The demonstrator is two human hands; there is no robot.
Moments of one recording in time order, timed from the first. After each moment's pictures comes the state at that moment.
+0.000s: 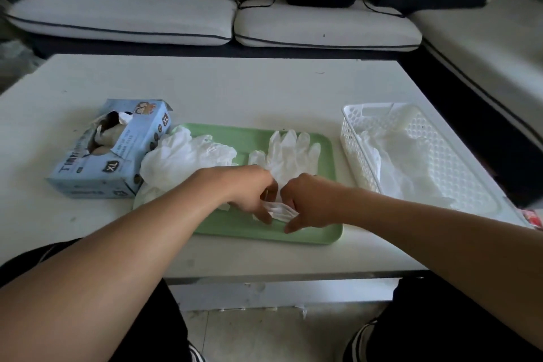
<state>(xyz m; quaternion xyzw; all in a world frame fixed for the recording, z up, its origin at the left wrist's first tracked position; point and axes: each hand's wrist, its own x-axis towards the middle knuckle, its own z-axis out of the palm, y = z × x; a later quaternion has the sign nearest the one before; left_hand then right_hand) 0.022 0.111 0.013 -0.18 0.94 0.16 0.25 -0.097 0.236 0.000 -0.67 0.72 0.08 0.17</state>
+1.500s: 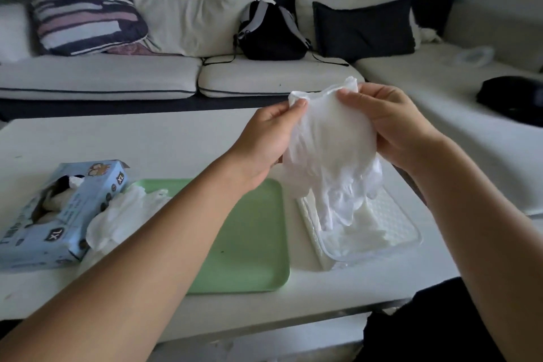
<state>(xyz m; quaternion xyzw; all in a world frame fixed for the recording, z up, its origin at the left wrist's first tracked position) -0.085 0.188 0.139 -0.18 0.66 0.68 -0.25 -0.229 0.319 0.163 -0.37 0.59 -0.67 0.26</state>
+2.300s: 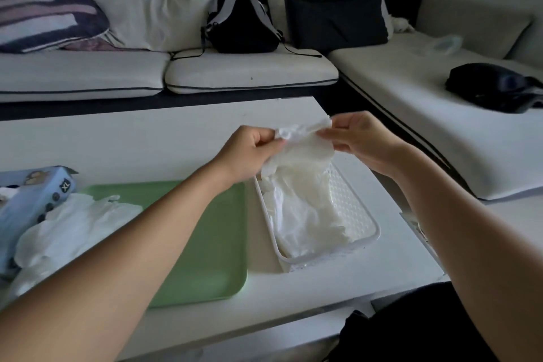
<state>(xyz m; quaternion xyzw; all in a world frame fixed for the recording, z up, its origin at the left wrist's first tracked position) -0.158 0.173 0.067 -0.14 0.82 0.51 -0.20 -0.328 0.350 0.093 -0.39 0.69 -0.55 0.26</state>
